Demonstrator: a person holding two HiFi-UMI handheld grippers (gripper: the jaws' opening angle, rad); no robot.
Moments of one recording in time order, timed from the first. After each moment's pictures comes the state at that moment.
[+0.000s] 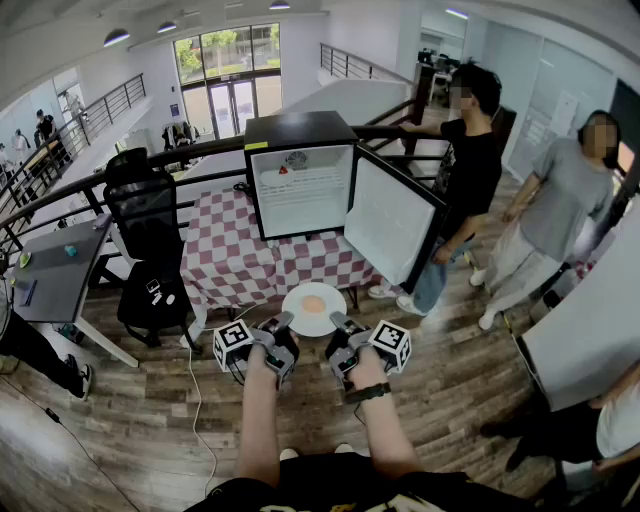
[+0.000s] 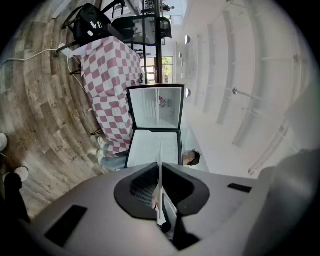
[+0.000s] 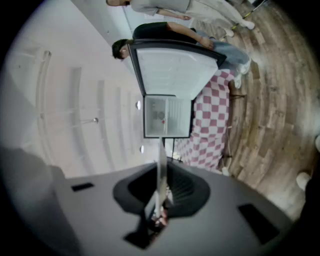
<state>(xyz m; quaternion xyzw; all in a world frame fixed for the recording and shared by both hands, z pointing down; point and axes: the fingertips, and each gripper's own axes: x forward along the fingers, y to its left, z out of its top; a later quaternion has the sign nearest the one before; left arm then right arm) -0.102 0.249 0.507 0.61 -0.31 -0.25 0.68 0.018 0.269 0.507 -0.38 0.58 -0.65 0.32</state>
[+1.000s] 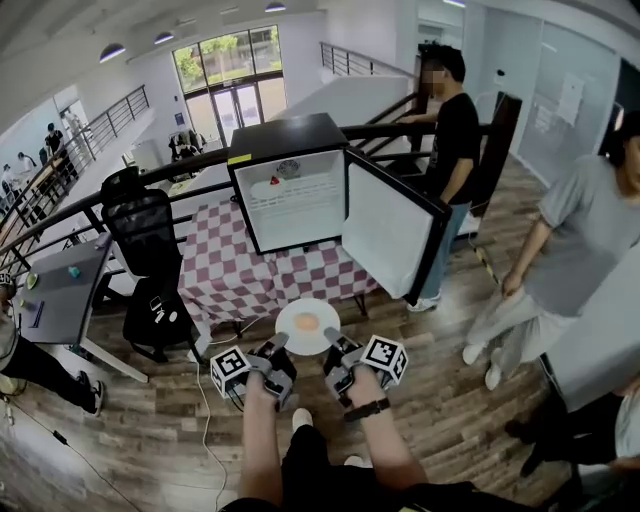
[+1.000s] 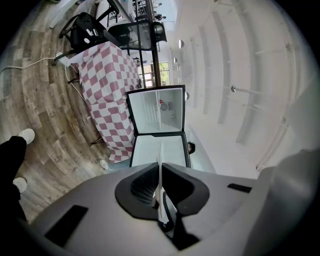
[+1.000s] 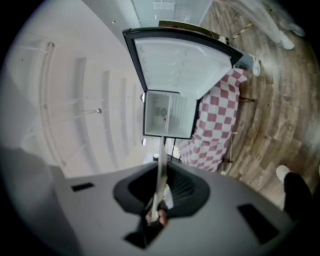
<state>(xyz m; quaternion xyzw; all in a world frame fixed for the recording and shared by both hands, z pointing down) -0.081 0.221 0.525 0.61 -0.35 -0.26 0.65 0.038 0.221 0.534 -0.35 0.64 -0.62 0.29</state>
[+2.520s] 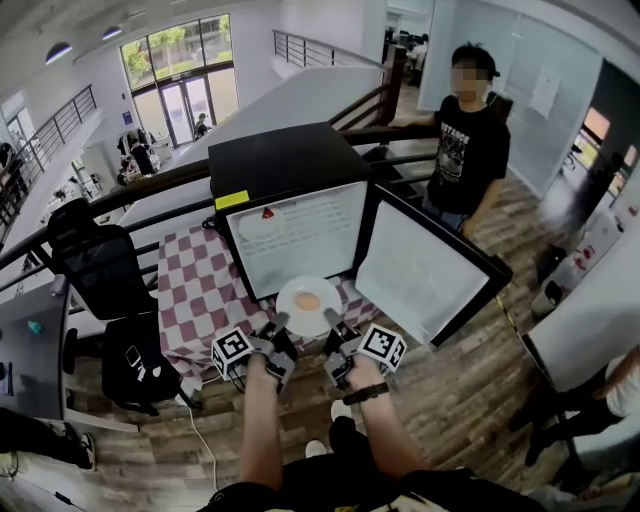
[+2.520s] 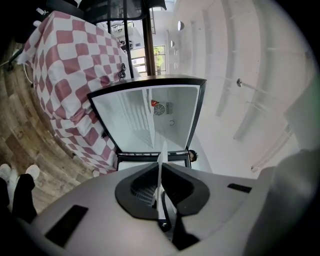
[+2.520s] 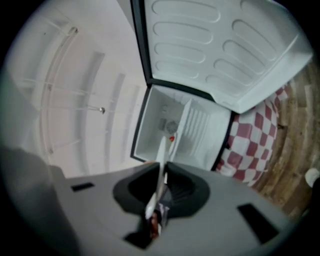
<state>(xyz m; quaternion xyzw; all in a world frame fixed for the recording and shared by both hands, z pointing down) -0.118 -0.090 0.531 0.66 -0.28 -0.22 0.66 -0.002 -0.067 0.526 -0.44 0.67 -0.50 0.32</state>
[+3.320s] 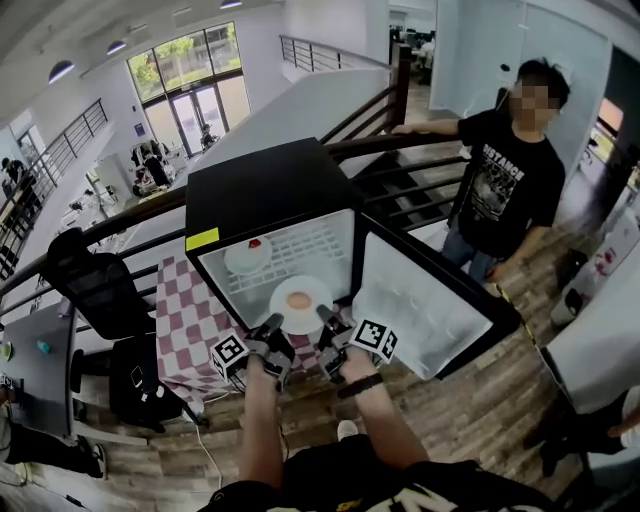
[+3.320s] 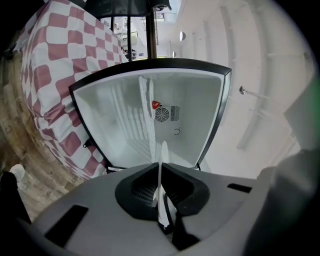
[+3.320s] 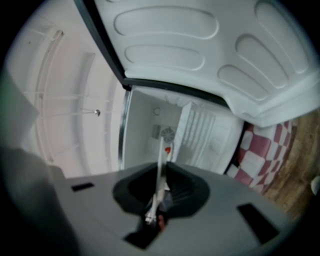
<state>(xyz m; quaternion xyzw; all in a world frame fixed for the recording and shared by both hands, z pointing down) -0.066 -0.189 0.542 0.63 -0.31 -0.27 0.66 0.051 -0.176 0.533 -0.41 0.67 -0.54 0.31</state>
